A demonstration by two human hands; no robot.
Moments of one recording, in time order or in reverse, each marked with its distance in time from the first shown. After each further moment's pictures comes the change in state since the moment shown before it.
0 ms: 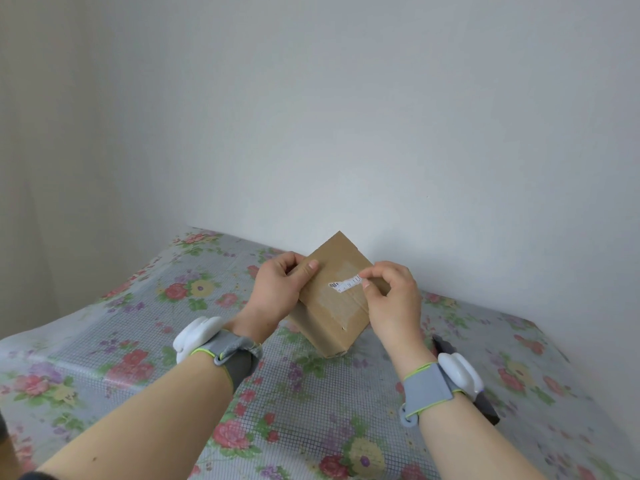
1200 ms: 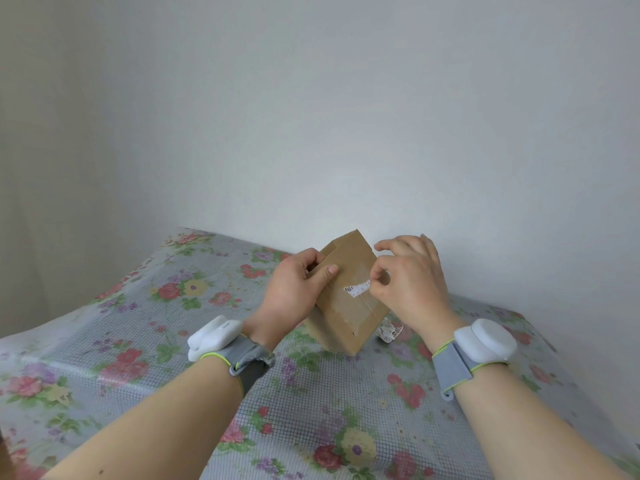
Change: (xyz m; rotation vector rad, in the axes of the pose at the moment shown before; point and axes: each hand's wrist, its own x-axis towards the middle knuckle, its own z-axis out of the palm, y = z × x) left_hand -0.014 0.010 0.021 0.293 -0.093 0.214; right_hand 0.025 -0.009 -0.050 -0.709 -0.147 -0.439
